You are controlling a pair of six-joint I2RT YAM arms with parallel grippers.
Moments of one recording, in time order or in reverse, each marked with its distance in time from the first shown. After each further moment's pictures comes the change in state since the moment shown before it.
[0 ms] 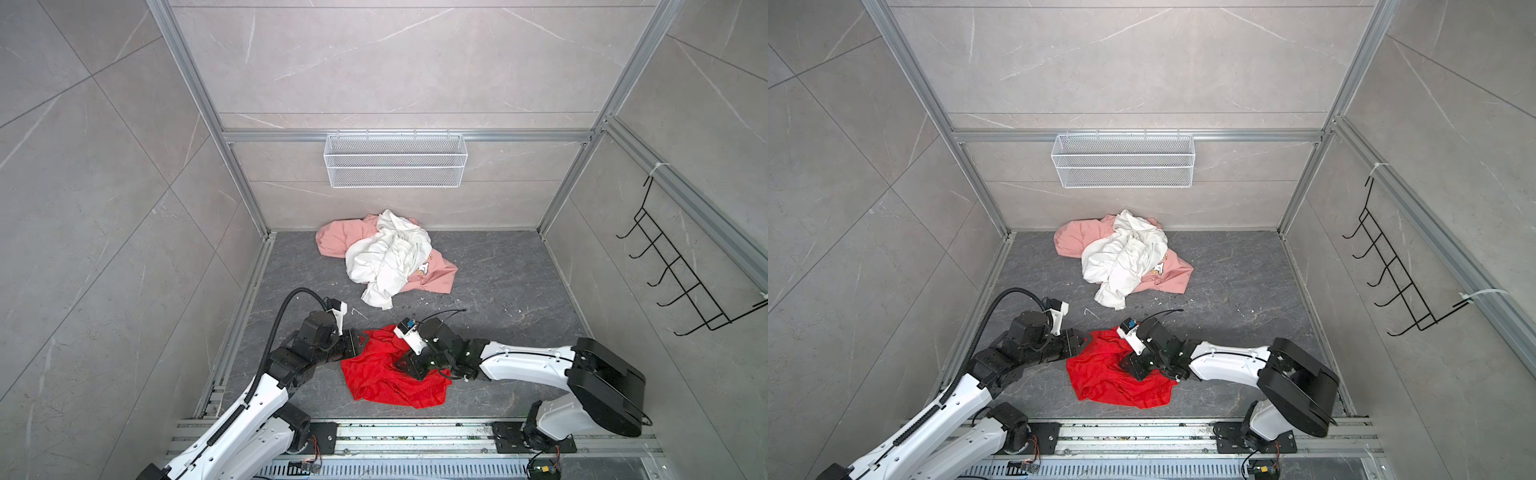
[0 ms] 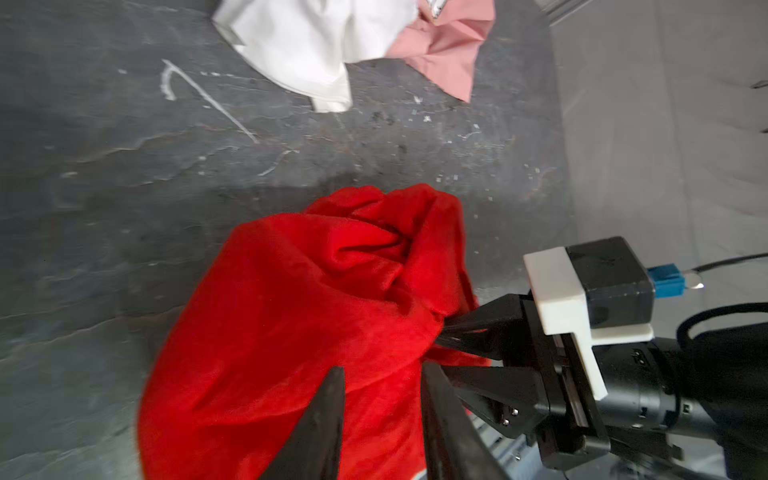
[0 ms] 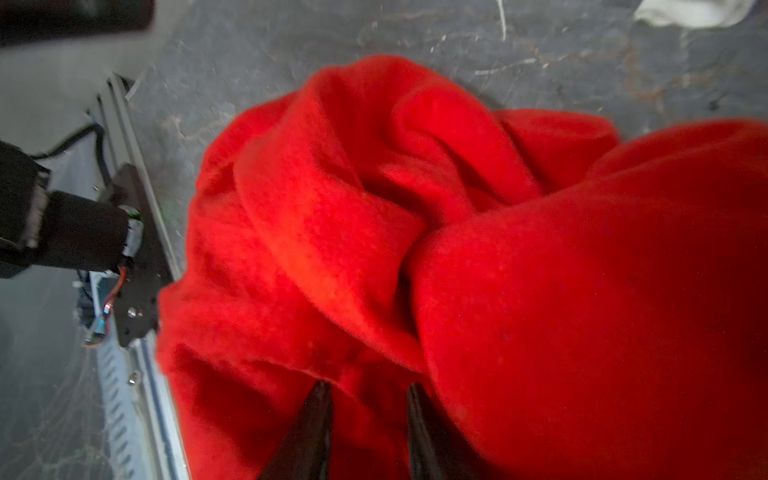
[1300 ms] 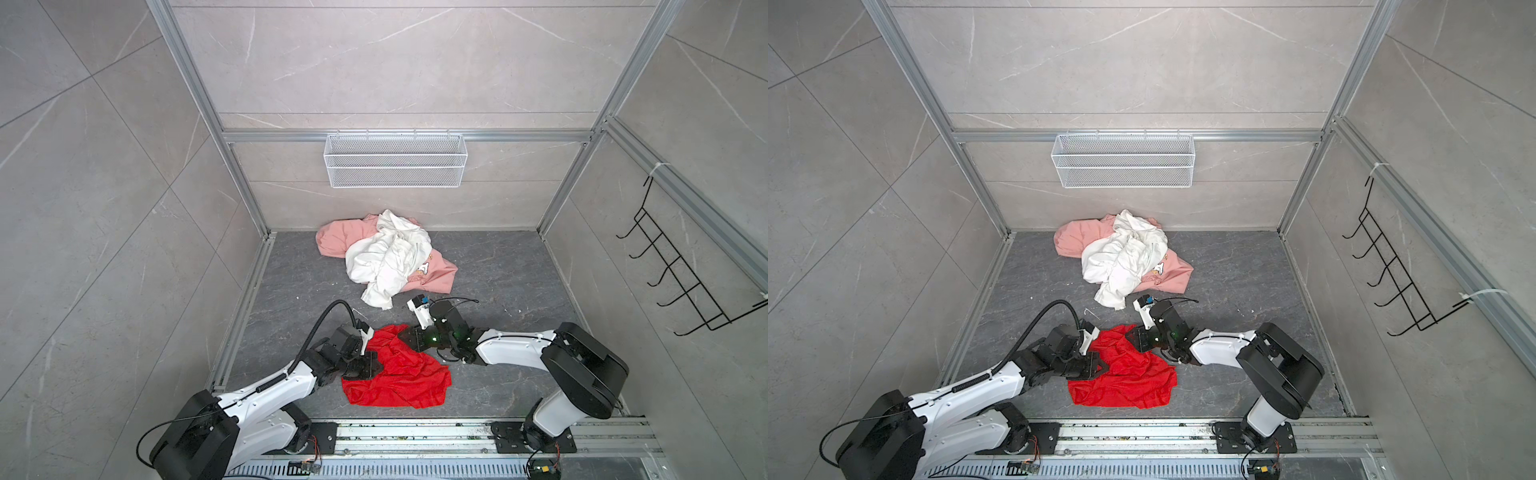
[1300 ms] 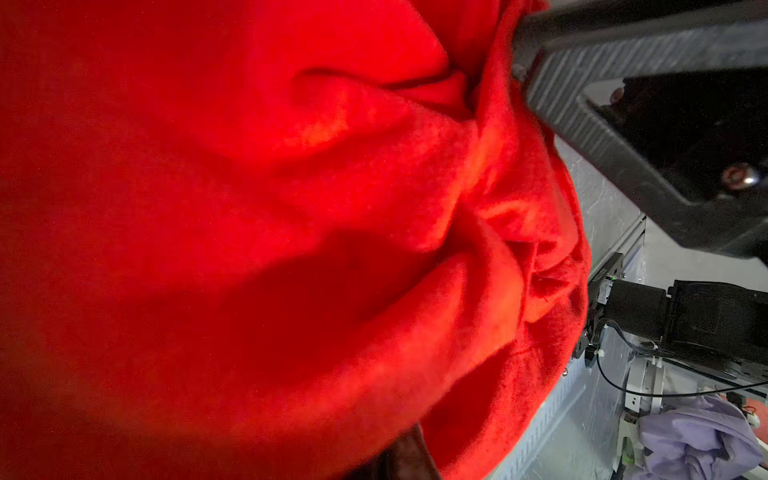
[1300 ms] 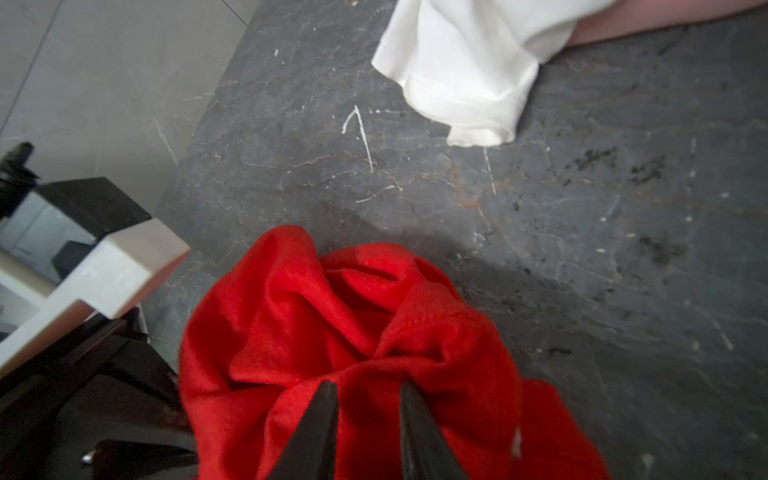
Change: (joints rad) left arm -0.142 0.322 -0.188 0.270 0.074 -0.002; right arm -0.191 0.200 -0.006 0.277 -0.035 0.150
